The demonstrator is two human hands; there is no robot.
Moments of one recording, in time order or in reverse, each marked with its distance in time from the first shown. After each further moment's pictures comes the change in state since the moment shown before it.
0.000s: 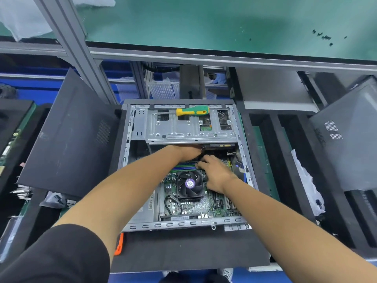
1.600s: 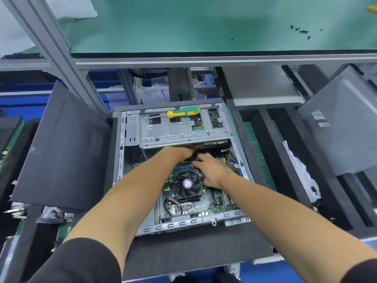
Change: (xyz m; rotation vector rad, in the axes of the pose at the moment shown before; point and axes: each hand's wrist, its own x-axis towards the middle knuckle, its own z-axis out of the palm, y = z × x) left_hand 0.019 0.004 0.007 0.129 -0.028 -0.039; right_hand 0.003 0.002 0.000 -0.068 0.010 -0.035
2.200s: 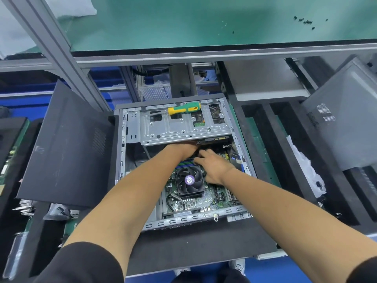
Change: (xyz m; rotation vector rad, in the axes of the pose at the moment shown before) left_hand -0.003 0.004 0.001 -0.056 0.120 -0.015; right_hand 0.002 0.001 -0.001 -0.041 -0.031 -0.006
